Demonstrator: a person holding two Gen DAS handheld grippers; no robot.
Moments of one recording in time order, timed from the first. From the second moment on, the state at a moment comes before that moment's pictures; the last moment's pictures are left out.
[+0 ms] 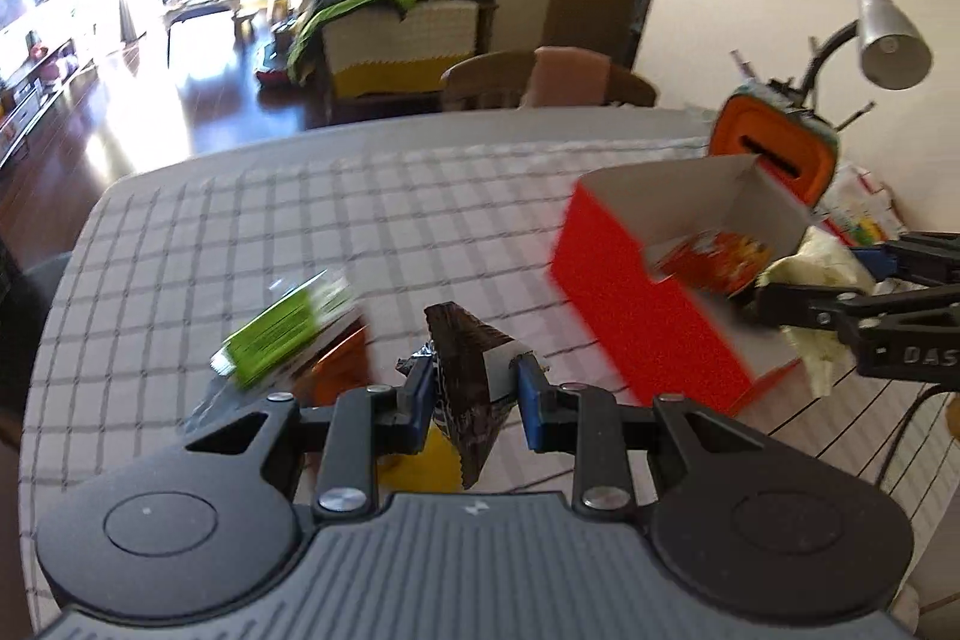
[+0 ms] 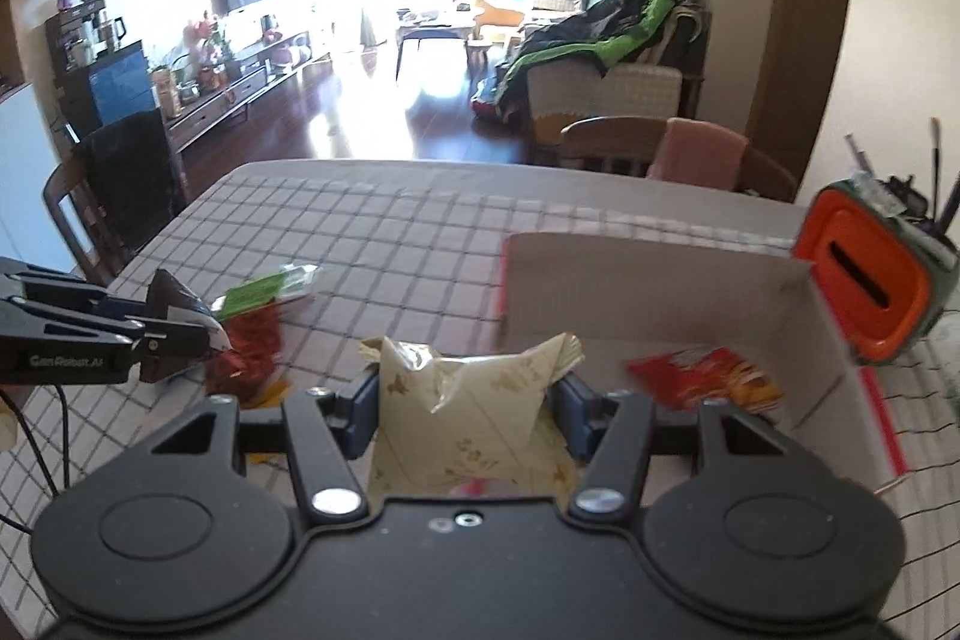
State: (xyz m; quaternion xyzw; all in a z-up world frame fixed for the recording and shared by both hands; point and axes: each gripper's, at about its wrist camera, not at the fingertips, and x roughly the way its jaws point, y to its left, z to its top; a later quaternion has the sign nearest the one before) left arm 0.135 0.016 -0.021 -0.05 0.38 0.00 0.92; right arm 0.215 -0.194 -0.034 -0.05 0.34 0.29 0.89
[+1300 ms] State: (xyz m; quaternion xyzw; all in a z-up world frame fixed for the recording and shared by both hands) left arm 0.312 -0.174 -0.067 0.02 0.50 -0.03 0.87; right arm 0.349 -0.301 -0.127 -0.11 0.44 0.27 0.85
